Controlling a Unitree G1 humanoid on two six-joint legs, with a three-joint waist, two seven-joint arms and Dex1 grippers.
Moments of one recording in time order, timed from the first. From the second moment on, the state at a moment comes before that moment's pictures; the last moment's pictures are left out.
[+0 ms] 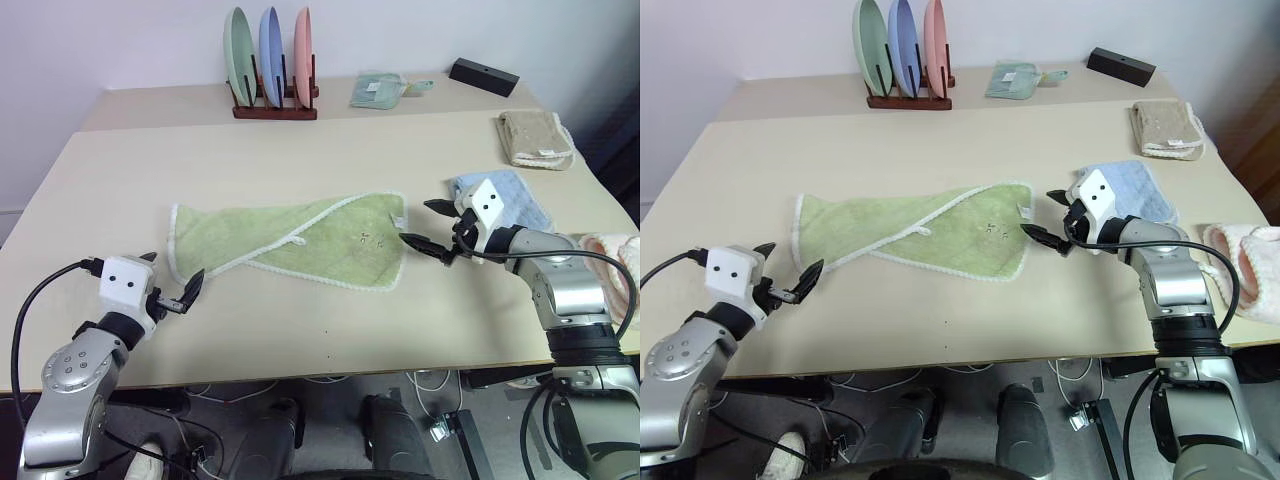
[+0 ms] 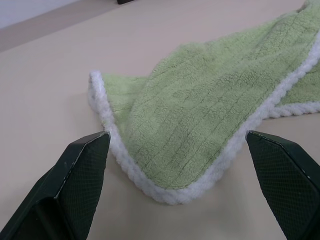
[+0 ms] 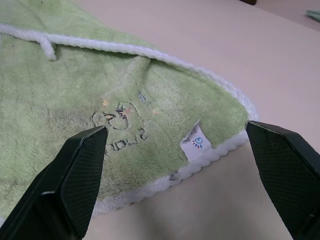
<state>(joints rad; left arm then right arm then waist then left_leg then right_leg) 0.18 0.49 0.33 -0.45 -0.26 0.38 -0.41 -0.49 -0.64 -0.05 0.20 0.25 0.28 0.92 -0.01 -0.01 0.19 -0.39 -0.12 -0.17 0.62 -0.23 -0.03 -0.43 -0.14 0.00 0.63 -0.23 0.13</state>
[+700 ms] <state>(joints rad) 0.10 0.63 -0.07 -0.62 -0.03 0.42 -0.47 -0.50 -0.52 0.00 0.14 0.28 0.35 0.88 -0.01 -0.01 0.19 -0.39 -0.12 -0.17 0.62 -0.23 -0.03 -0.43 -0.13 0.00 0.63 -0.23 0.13</state>
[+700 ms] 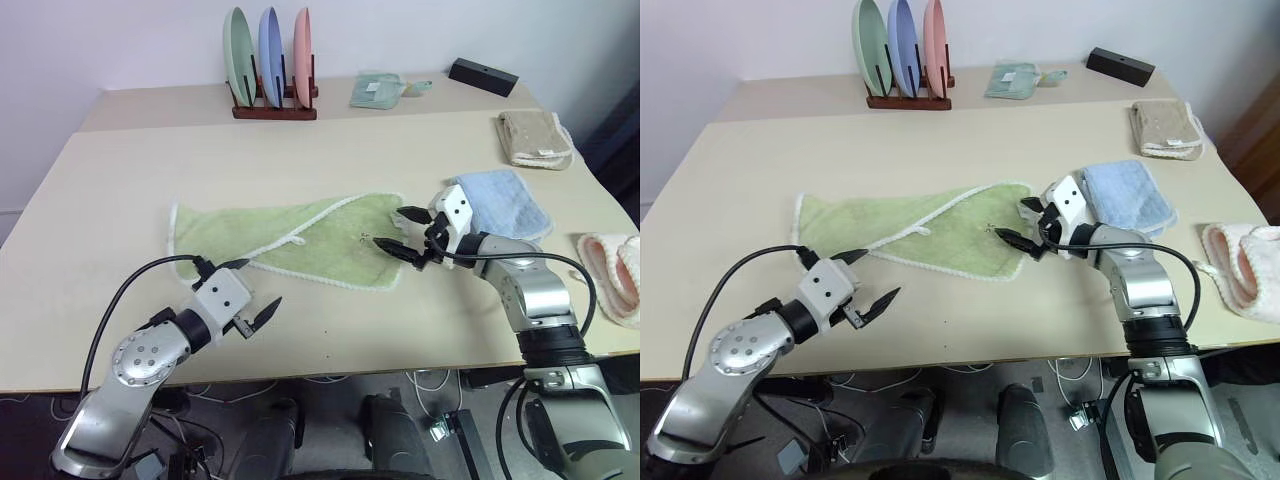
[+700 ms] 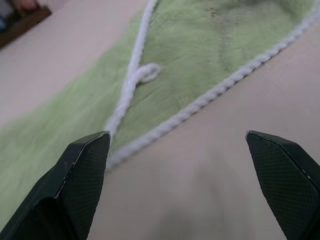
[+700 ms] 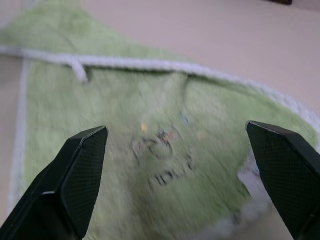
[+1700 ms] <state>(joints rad) 0.01 0.72 0.06 -0.21 0.12 0.28 -0.46 -0.44 -0.49 0.01 -0.02 0.29 0.41 0.76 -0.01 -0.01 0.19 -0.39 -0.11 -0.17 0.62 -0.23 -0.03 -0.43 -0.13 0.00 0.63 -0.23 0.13</state>
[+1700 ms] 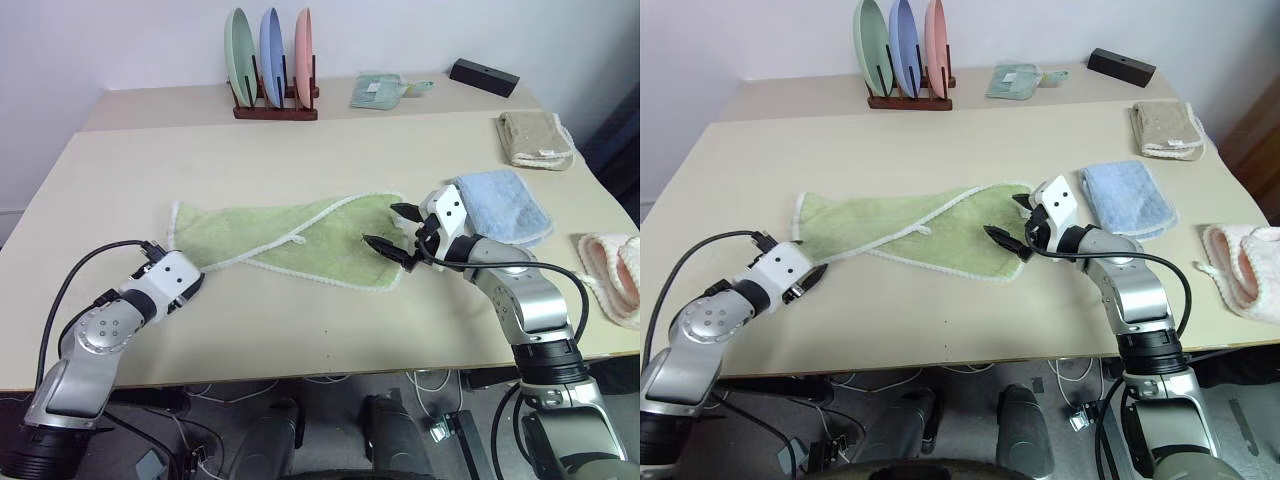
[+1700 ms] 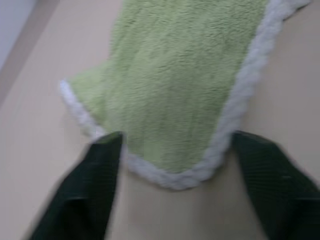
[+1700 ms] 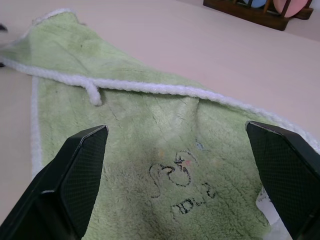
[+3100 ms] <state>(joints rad) -0.16 0.71 0.06 0.00 0.06 0.24 -0.61 -0.46 -0.48 0.04 0.02 0.28 0.34 0.75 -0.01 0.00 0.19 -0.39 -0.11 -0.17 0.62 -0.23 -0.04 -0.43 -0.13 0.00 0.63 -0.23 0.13</state>
